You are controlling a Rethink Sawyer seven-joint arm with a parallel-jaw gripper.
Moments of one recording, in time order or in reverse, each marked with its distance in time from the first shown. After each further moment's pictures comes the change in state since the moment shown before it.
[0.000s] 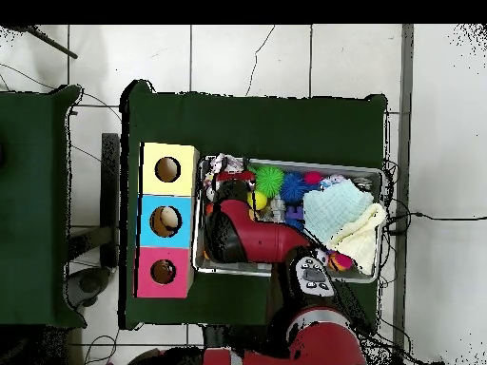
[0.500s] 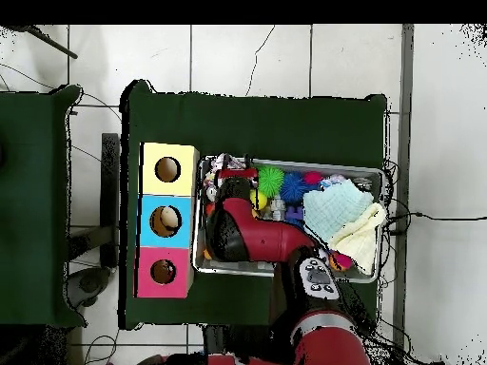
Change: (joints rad) arm -0.011 -0.017 0.005 0.001 0.000 0.000 0.000
